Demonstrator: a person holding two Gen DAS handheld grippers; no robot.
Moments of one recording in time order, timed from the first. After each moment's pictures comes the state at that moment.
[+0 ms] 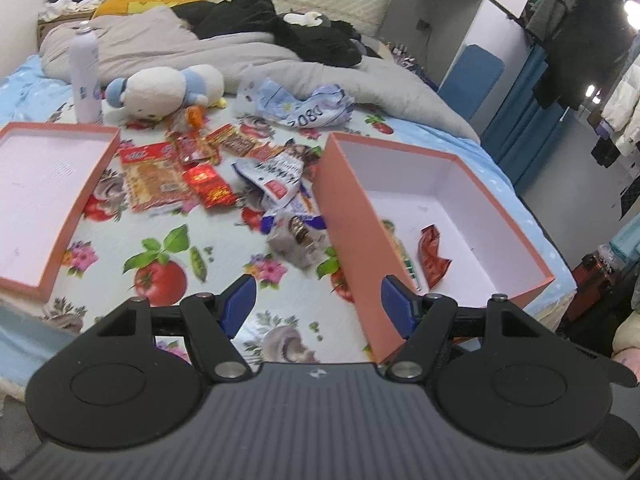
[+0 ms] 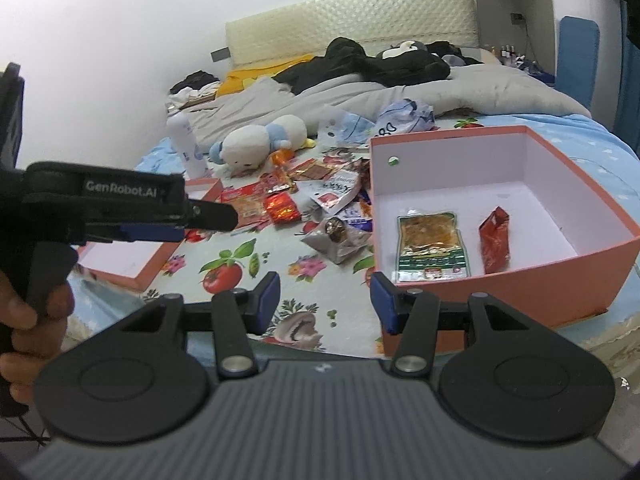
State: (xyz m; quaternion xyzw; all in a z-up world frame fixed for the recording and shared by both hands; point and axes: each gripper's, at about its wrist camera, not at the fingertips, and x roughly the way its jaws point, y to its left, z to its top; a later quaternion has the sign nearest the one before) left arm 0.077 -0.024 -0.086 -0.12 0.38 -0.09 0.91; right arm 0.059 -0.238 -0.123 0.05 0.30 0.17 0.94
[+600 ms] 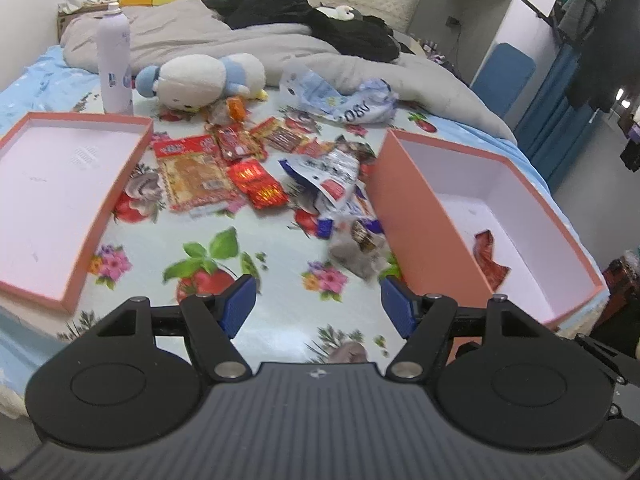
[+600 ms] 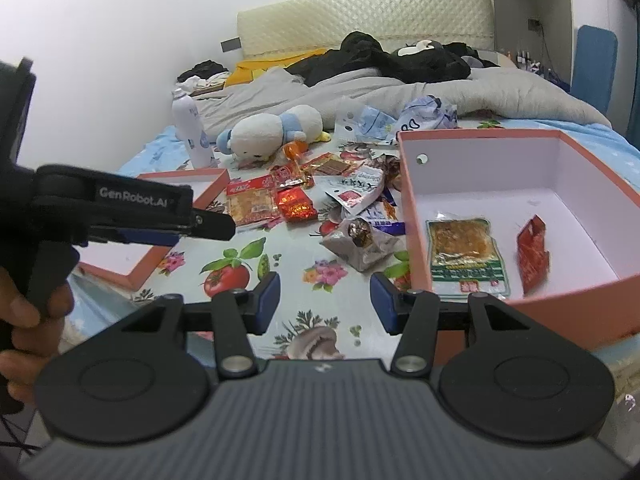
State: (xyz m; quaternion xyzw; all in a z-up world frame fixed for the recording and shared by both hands) left arm 0.119 0.024 -0.116 -0.11 0.38 -0.05 0.92; right arm 0.096 -0.187 -0.151 0.02 0.29 0.17 0.94
